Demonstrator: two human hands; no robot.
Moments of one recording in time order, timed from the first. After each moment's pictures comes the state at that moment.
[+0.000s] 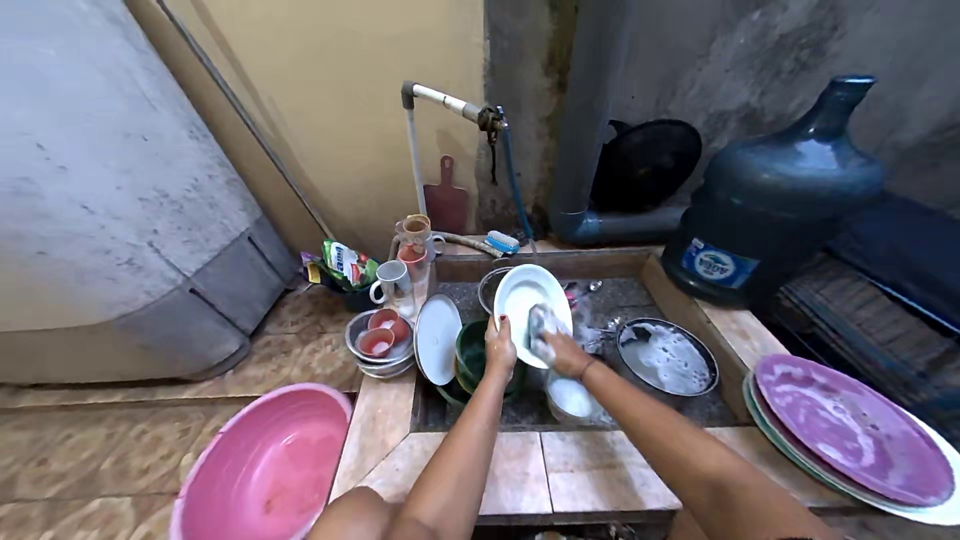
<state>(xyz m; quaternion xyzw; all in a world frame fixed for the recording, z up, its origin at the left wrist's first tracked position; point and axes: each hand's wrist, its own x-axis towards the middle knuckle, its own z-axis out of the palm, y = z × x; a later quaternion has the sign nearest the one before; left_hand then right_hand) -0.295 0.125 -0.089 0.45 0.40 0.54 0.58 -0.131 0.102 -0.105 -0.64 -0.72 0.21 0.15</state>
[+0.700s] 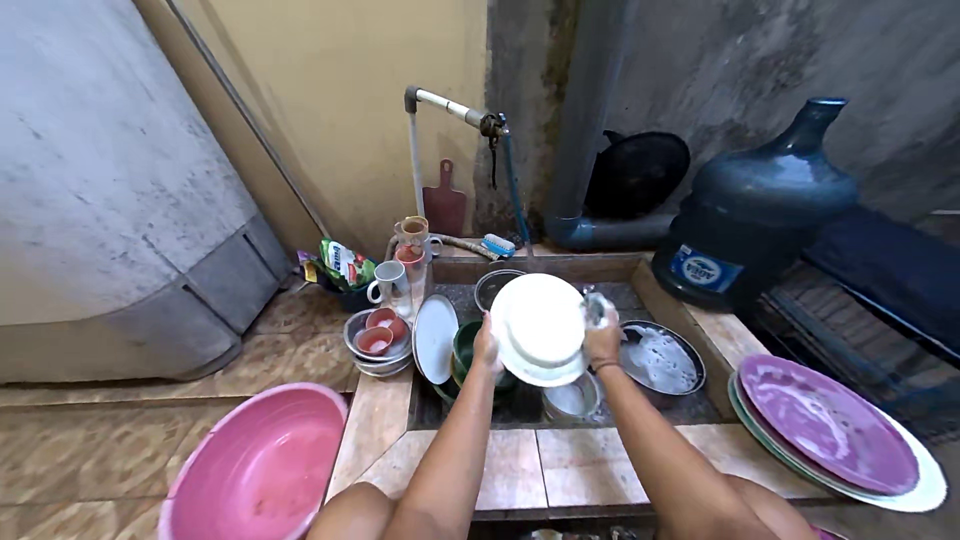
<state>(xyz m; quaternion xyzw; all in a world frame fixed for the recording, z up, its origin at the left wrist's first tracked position) -0.312 0.137 -0.087 0.27 0.35 0.52 0.73 -0.108 0.082 -0.072 -0.73 -0.40 0.11 0.54</state>
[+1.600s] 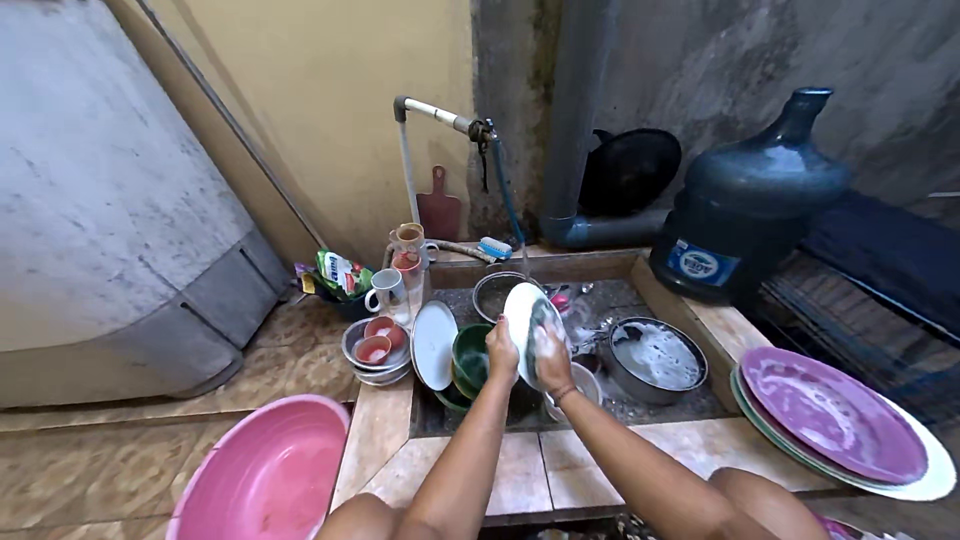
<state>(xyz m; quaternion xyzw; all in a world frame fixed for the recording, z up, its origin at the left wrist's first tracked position) -0.286 0.115 -0.071 0.44 0.42 0.55 0.57 -0.191 0.074 -0.086 -0.71 -0.51 0.15 0.46</state>
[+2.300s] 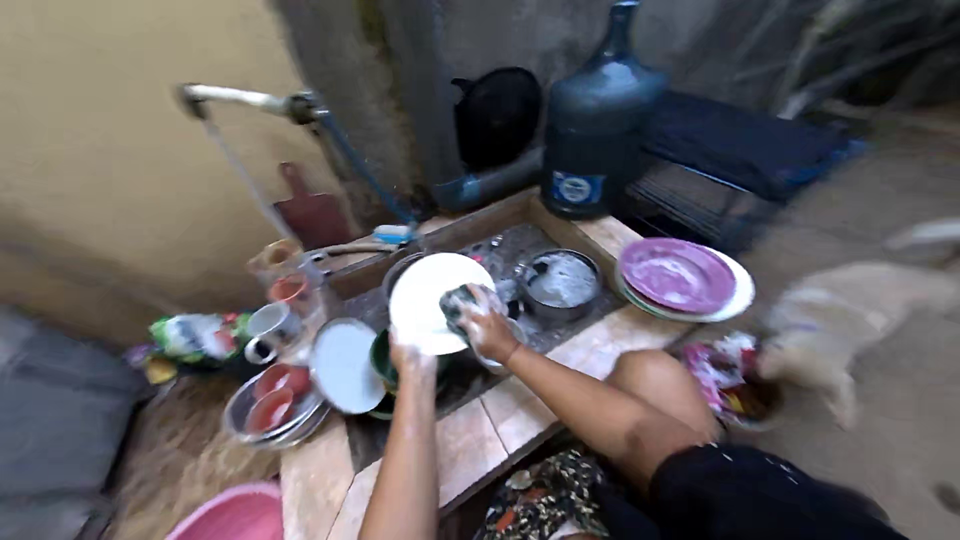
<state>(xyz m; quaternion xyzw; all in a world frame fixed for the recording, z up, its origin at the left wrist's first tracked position) -0.289 0.107 -0.079 0.27 0.34 0.61 0.66 -0.161 0.040 -0.100 -0.68 -0.60 0.06 0.42</state>
